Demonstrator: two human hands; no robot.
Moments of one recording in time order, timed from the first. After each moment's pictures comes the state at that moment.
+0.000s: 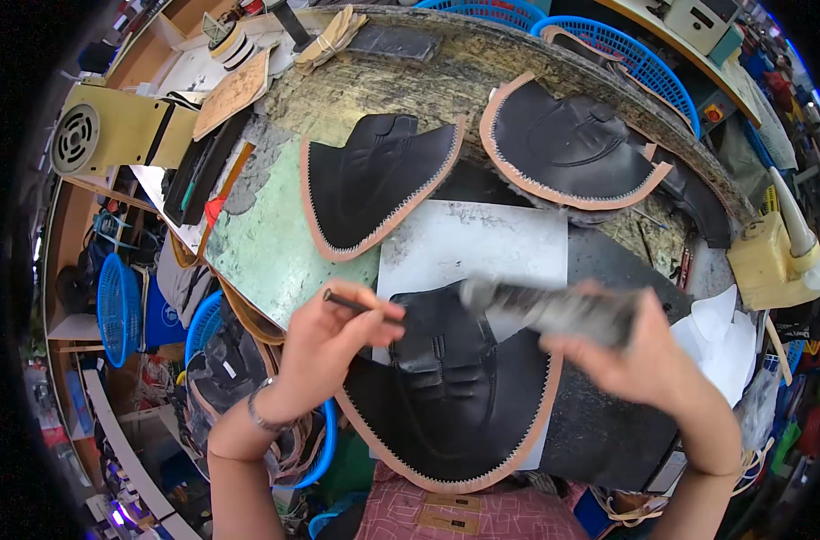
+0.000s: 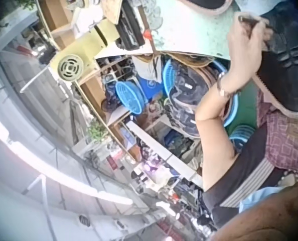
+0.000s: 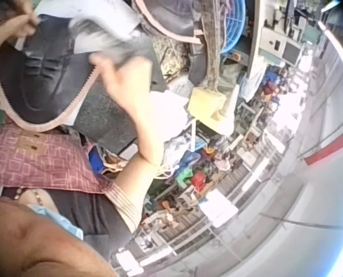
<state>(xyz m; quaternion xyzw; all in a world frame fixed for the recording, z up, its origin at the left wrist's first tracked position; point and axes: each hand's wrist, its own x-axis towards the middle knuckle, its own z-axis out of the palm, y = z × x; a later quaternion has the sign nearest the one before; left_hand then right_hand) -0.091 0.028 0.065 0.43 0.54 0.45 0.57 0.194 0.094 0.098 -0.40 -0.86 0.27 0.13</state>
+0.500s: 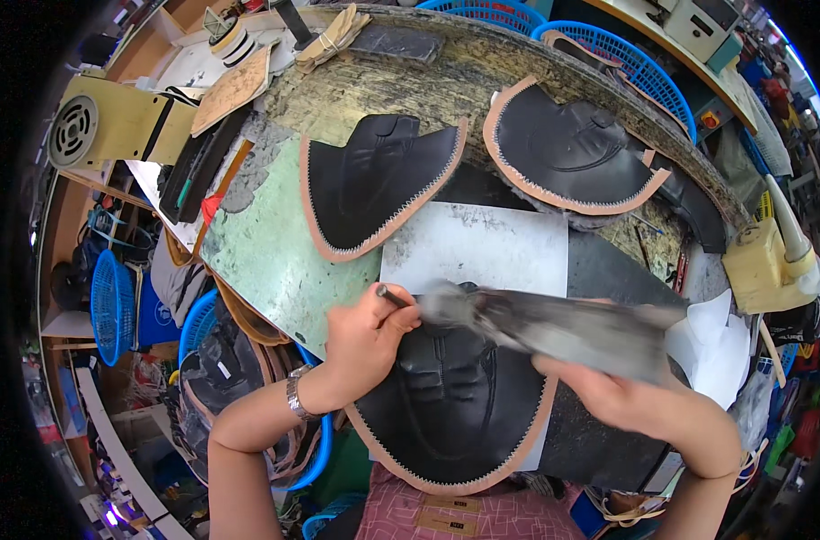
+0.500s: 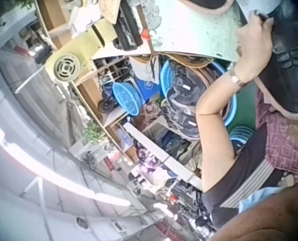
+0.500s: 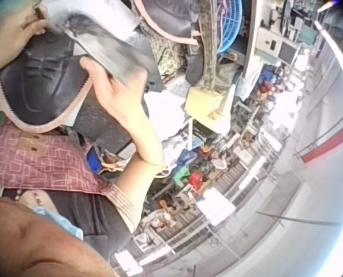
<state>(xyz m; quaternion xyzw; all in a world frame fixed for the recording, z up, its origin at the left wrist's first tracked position) -0.078 0.039 0.021 0.65 0.56 0.39 0.34 0.176 0.070 0.114 -0.43 -0.78 0.37 0.26</state>
